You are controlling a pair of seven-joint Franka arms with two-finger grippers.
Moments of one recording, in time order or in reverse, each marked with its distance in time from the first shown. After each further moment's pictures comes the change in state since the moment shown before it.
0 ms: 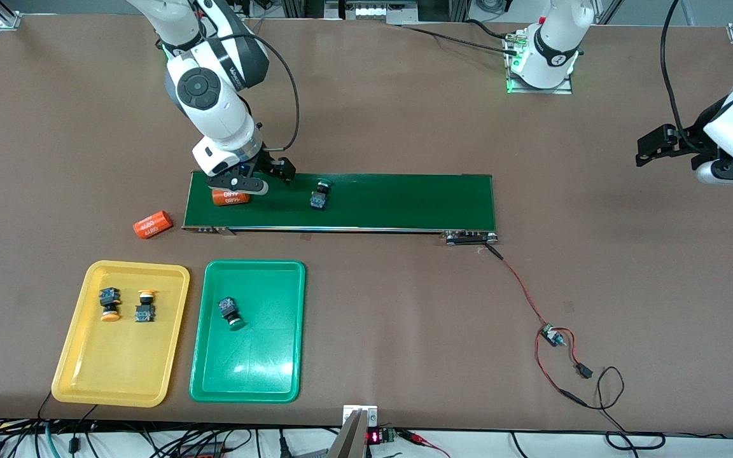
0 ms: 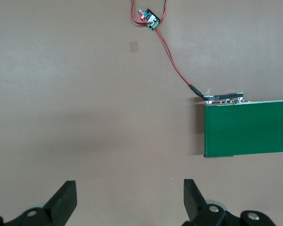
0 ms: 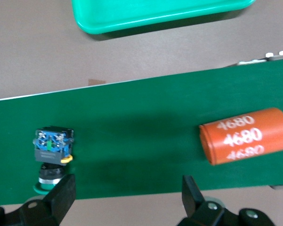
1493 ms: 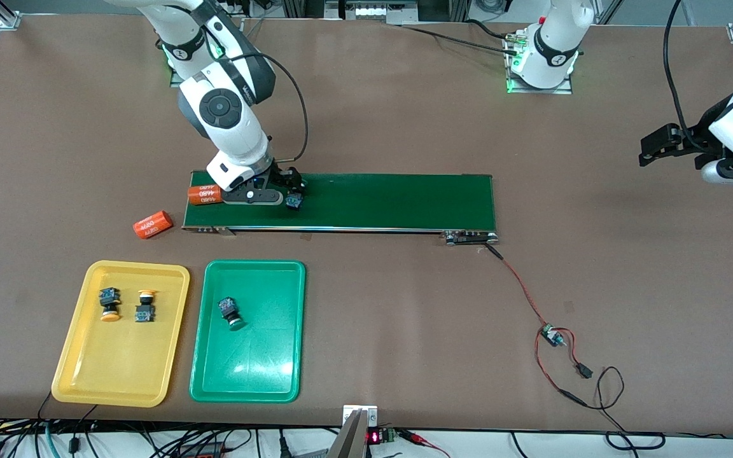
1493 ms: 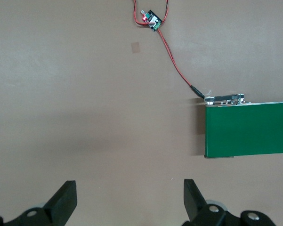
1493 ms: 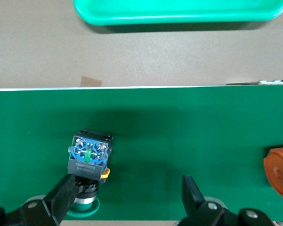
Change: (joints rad) left arm 0.004 0.001 0.004 0.007 0.000 -0.003 0.000; right arm 0.004 0.122 0.005 0.061 -0.161 -0.022 0.004
